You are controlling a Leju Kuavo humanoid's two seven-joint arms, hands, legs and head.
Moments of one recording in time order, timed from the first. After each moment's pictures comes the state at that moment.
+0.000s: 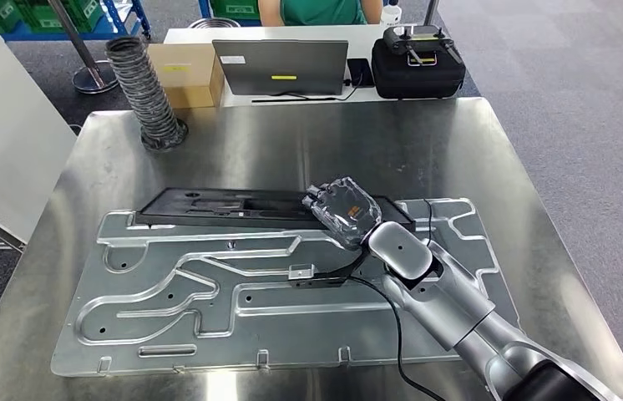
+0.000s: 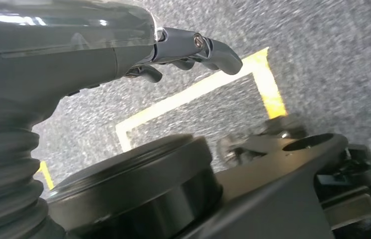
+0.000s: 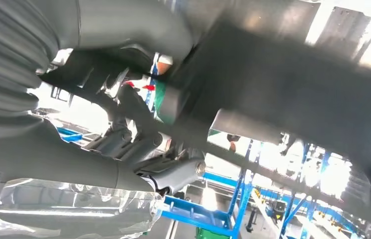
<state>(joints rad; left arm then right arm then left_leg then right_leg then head) -0.12 -0.19 0.95 -0.21 -1.35 0.04 -0.10 -0.63 -0.20 0.70 -1.26 1.30 -0.16 -0.15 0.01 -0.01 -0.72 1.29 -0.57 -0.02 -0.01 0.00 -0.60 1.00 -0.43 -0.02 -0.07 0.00</state>
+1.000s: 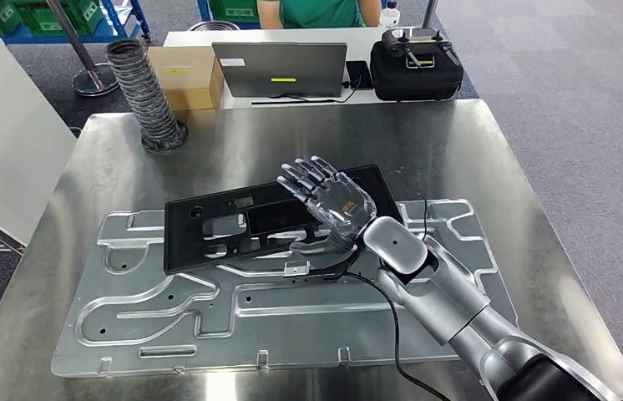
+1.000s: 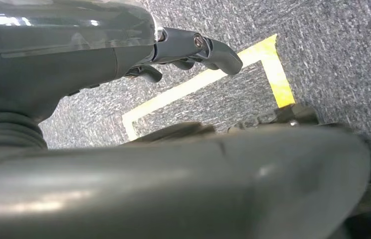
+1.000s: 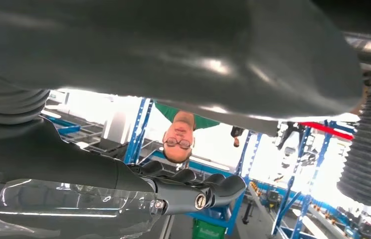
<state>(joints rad) -0.11 -0.19 0.95 -0.21 -1.31 0.01 -0.09 -0.66 -0.18 0.70 -1.24 1.33 -0.15 -0.17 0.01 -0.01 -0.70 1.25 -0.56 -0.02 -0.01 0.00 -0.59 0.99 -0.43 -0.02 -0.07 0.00</state>
